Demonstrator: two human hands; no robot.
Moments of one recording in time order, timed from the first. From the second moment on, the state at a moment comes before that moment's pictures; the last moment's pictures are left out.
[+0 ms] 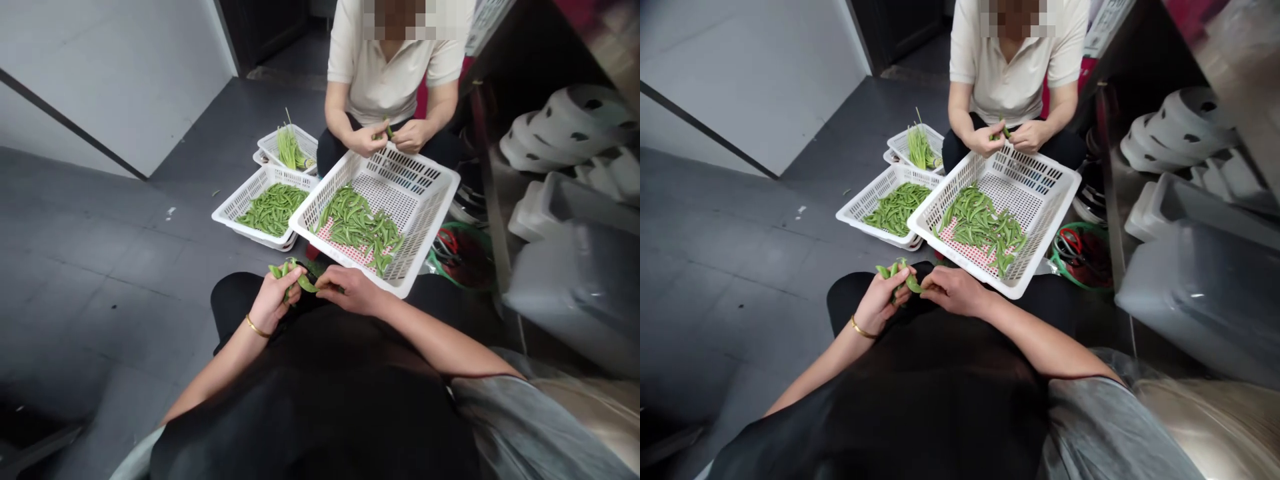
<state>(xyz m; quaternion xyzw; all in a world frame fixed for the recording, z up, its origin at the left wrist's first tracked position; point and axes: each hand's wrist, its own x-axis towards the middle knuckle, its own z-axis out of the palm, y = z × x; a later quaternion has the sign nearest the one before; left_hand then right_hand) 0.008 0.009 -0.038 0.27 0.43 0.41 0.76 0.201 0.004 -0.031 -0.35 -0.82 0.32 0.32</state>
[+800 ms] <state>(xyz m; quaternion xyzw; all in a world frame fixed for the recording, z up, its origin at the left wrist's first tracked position) -0.007 0.007 -0.035 0.34 0.38 0.28 0.81 0.219 0.020 -0.002 -0.44 -0.82 0.26 0.25</state>
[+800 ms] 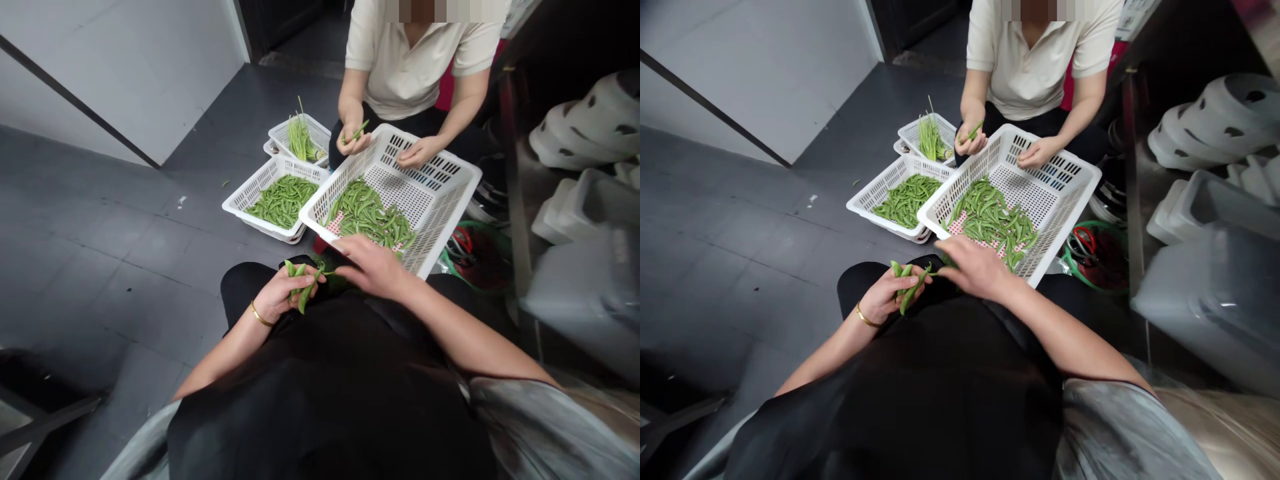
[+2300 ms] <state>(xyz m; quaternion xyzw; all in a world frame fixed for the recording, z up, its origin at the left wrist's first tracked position) -0.026 0.055 -0.053 0.32 0.52 0.37 0.70 0.215 0.178 -0.080 -0.62 -0.68 0.39 0.09</state>
